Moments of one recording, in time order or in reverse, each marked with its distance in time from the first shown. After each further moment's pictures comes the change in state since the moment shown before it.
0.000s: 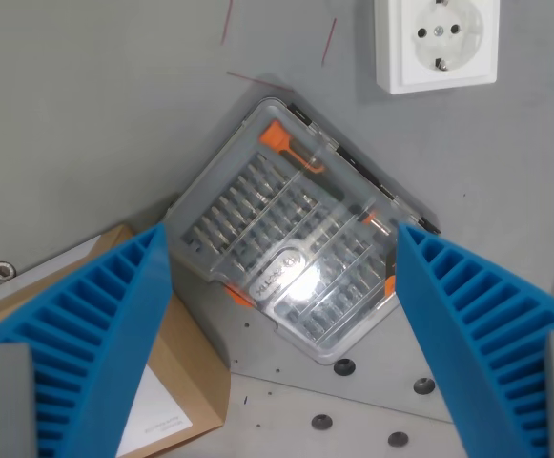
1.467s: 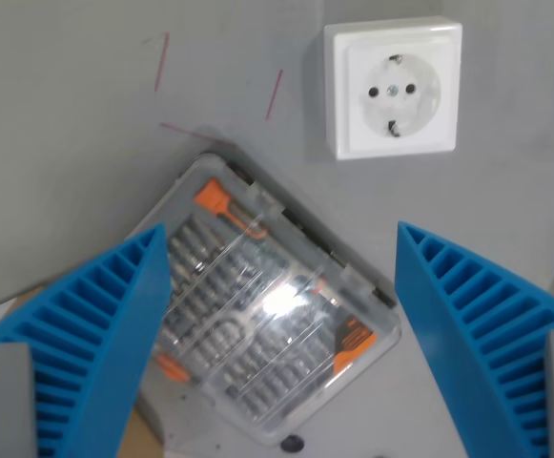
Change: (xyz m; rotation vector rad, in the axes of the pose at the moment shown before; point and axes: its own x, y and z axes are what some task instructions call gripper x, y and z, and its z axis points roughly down) arm 0.019 0.037 0.057 -0.015 0.021 -0.036
